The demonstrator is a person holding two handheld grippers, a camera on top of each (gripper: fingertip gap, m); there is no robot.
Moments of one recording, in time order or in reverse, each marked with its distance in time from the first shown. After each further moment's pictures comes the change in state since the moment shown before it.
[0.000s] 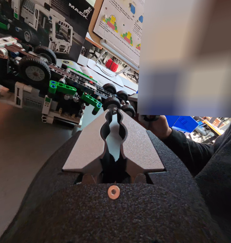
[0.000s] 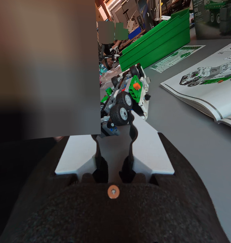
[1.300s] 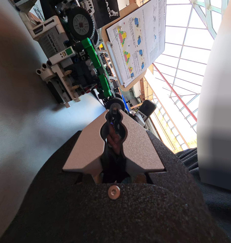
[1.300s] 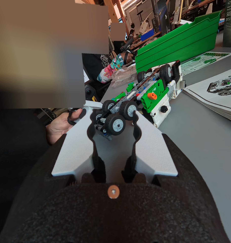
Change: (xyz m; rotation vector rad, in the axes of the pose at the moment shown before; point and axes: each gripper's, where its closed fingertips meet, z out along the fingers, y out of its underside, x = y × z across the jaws) left arm -0.016 0.002 -0.023 0.071 0.149 -0.626; right arm -0.038 0.012 0.019 -0.001 -0.068 -0.101
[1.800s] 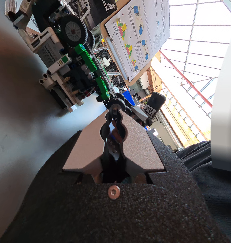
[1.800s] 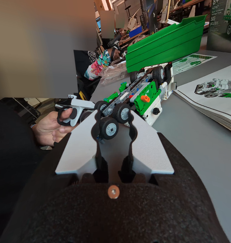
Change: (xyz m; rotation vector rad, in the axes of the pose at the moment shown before) left arm -0.001 -0.002 -0.002 -0.051 -0.031 0.119; right arm 0.010 -0.001 0.008 -0.032 0.097 -0.045
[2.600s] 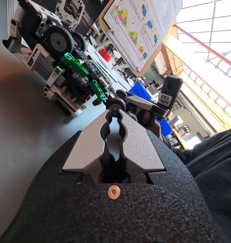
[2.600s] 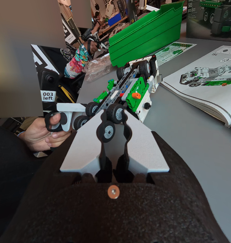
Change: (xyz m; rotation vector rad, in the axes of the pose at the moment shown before) left arm 0.001 0.001 0.004 -0.062 -0.089 0.213; right arm 0.013 0.000 0.001 -0.063 0.145 0.058
